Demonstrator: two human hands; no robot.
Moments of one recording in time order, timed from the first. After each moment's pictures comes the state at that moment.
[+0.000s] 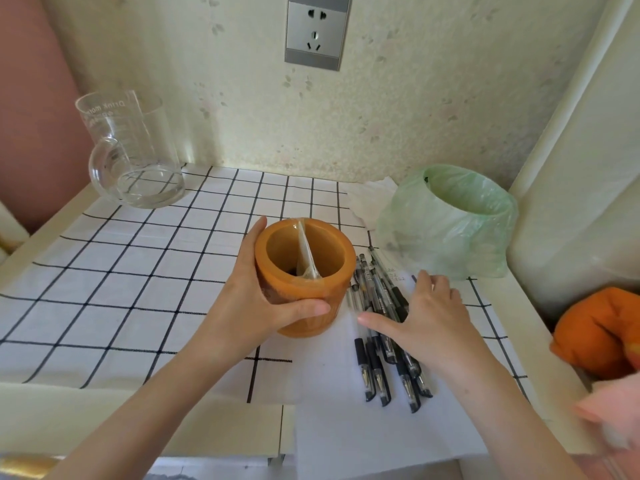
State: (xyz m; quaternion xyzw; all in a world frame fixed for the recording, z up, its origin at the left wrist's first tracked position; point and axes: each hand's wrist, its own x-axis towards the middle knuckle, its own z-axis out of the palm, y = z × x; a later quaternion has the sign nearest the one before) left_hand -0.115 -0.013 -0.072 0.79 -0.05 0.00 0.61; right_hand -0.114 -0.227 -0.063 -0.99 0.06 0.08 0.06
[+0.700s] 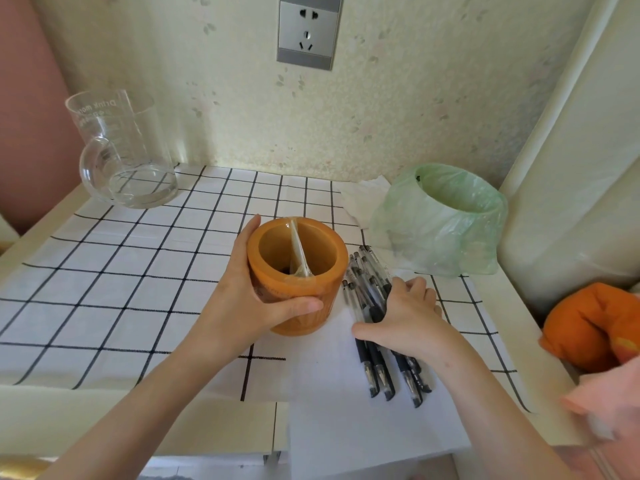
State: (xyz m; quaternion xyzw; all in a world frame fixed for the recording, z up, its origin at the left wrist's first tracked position) left_hand -0.115 -0.014 -0.074 0.78 -0.05 0.01 0.63; right_hand -0.102 -0.219 -0.068 -0.98 0.07 0.17 0.12
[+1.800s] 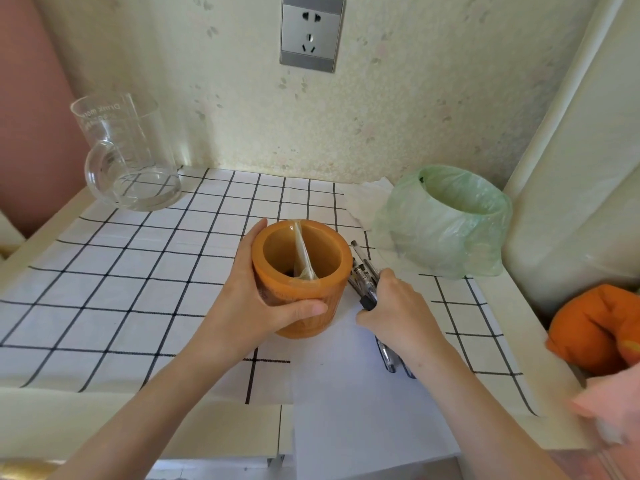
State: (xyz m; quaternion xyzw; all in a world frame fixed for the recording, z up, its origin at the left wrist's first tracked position) left_hand -0.115 -0.016 -0.072 0.77 -0.06 0.01 0.64; right_hand -0.093 -0.207 -0.079 -0.98 0.03 0.04 0.20
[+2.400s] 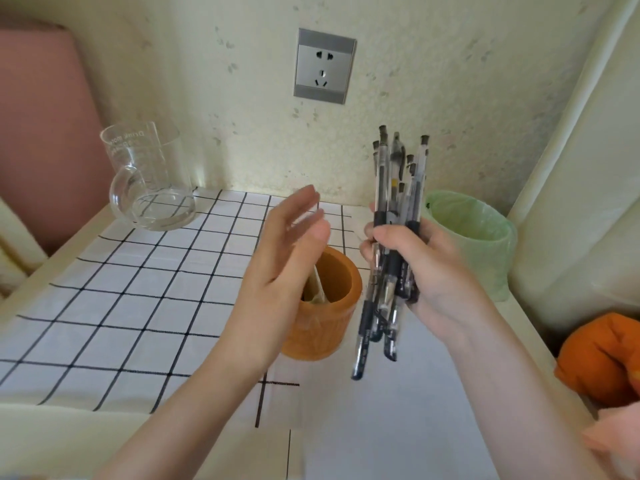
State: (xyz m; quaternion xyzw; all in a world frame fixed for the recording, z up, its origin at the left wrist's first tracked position) left_hand -0.123 -0.034 -0.012 0.68 -0.11 0.11 0.71; right_hand -0.092 -0.189 0.015 -0.64 0.00 0.05 0.76
